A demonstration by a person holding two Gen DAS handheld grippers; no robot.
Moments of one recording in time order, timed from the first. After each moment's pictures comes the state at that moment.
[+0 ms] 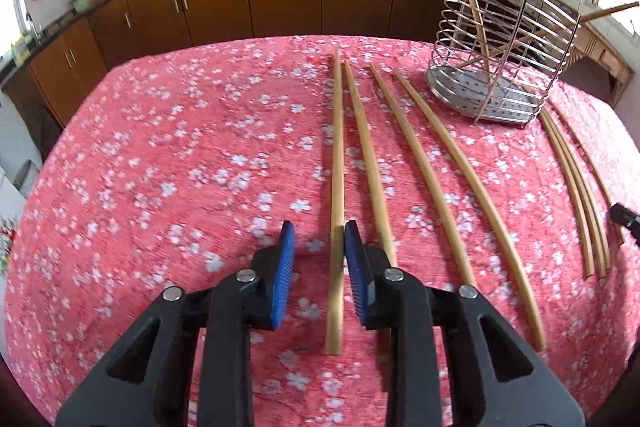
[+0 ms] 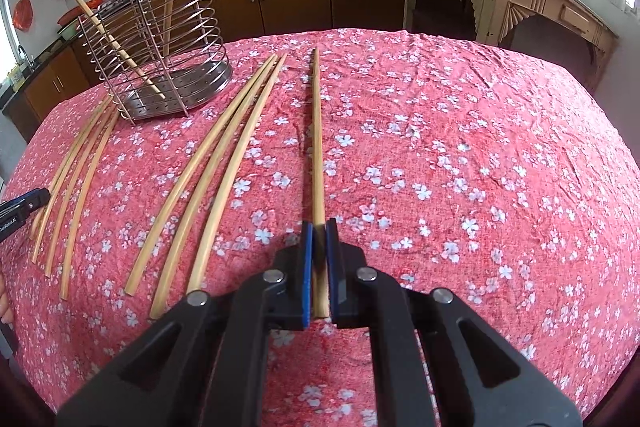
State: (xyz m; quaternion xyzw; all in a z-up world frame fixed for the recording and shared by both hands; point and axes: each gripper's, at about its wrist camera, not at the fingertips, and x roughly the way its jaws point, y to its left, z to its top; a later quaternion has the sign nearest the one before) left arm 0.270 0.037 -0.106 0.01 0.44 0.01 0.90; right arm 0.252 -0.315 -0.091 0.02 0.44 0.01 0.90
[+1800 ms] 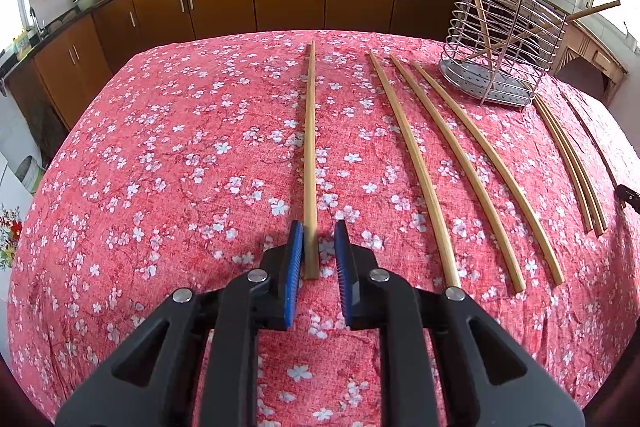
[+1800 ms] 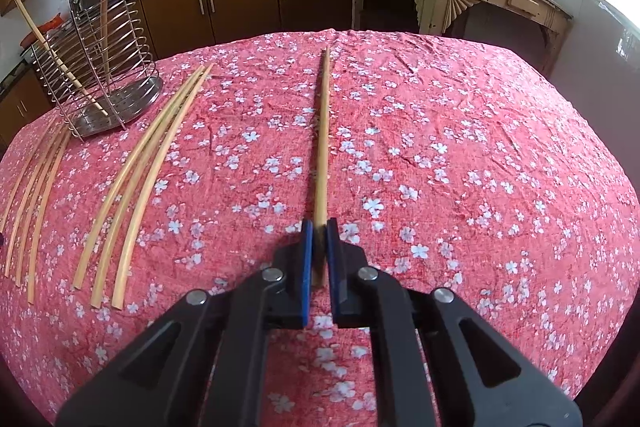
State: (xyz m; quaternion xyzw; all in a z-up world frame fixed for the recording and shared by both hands) left arm 0.226 0.081 -0.103 0.00 0.43 -0.01 0.90; right arm 0.232 -0.353 -0.088 0.04 0.43 -0.08 0.90
